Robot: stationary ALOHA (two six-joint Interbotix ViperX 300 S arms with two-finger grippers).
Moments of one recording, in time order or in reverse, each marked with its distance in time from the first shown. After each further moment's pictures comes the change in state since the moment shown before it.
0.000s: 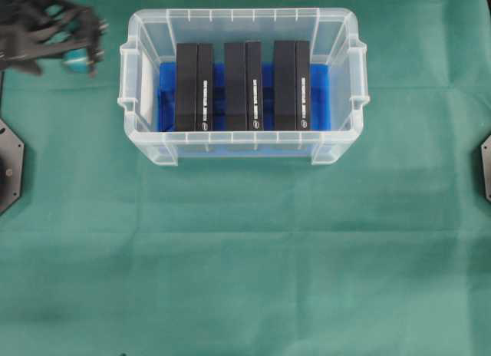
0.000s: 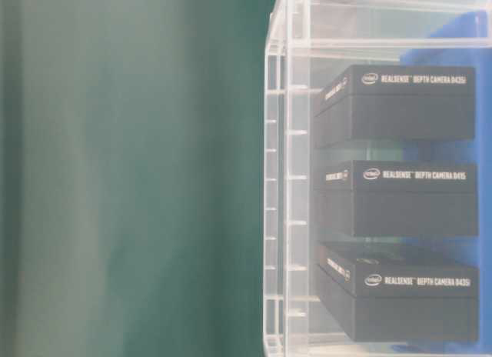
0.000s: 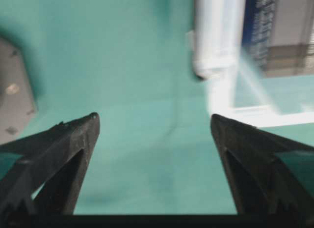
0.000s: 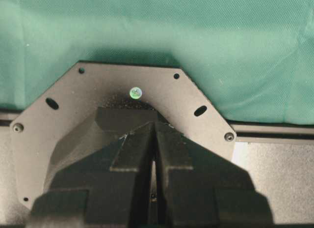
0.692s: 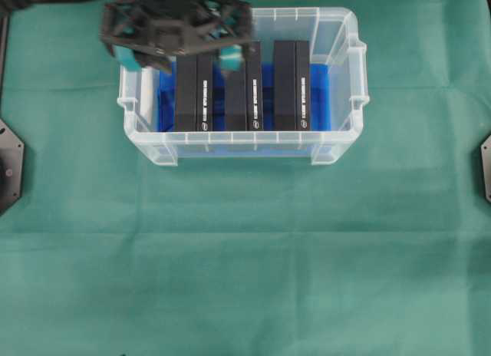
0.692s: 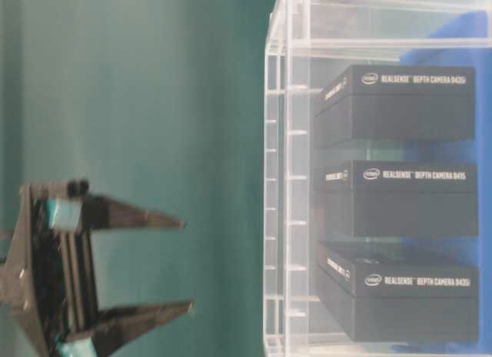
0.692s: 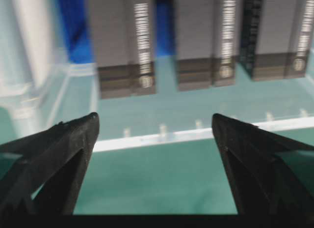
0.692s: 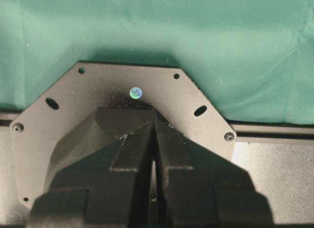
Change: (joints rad) left arm -0.097 0.462 -0.472 0.003 -0.006 -0.086; right arm 0.000 -0.002 0.000 0.000 0.000 0.000
